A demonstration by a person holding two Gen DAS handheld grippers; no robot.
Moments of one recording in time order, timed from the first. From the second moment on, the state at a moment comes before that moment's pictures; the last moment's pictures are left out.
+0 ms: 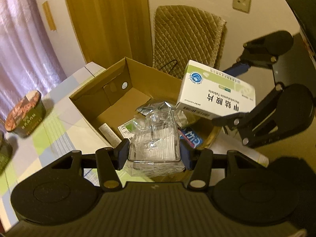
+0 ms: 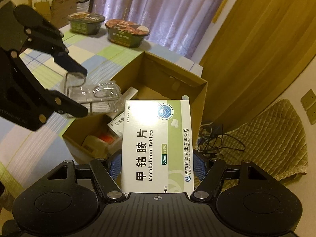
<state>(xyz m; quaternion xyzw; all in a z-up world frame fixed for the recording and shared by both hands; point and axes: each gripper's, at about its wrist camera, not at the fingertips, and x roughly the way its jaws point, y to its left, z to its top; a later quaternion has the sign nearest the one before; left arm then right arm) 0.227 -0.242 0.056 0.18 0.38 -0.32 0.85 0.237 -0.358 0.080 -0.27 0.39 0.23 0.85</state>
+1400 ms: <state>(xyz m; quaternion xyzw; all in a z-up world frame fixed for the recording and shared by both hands) 0.280 -0.244 0.021 0.09 0.42 -0.27 0.87 0.294 -0.365 0.062 -0.23 0.41 0.22 0.86</state>
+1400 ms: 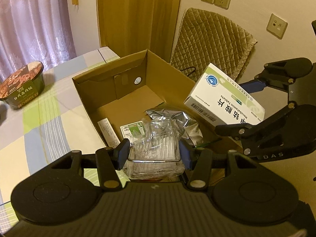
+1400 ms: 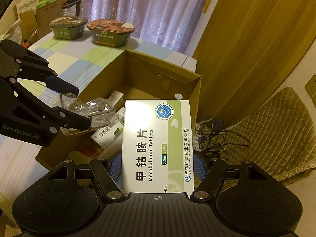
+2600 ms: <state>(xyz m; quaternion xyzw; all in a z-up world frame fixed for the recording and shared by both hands) 0.254 -0.194 0.014 0.05 0.40 -0.21 0.89 0.319 -0.359 0.045 -0.15 0.42 0.20 0.87</state>
